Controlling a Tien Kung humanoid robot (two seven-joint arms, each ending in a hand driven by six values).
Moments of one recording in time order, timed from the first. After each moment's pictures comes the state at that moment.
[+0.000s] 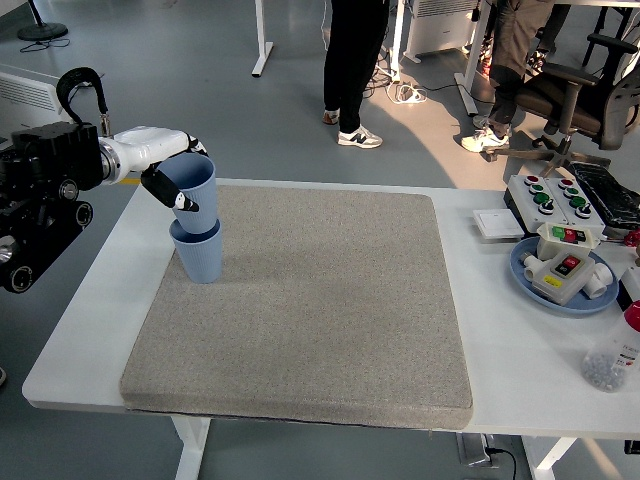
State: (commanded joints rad) left arm -1.17 0.47 -0.73 -0.77 1.89 -0.40 0.00; right arm 0.05 -0.10 0.80 0.18 -0.90 -0.17 -0.33
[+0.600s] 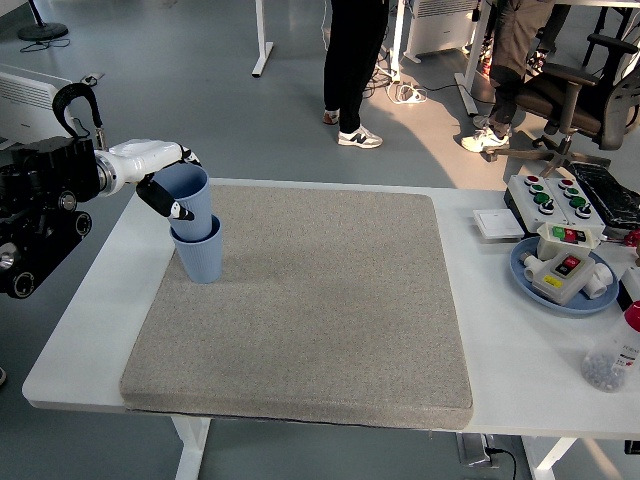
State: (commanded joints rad) left arm -1.15 0.46 -0.69 -0.71 1.84 -0.34 -0.03; right arm 0.05 -0.10 0.79 0.18 -0.90 -0.16 -0.33
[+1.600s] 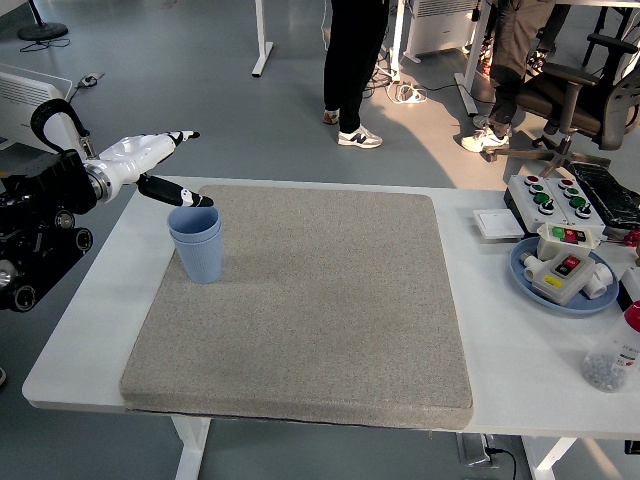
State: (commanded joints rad) left arm -1.07 0.48 -0.73 -0.76 1.70 -0.11 0.01; right arm 0.03 -0.10 0.75 0.18 -0.87 -0.16 -0.34
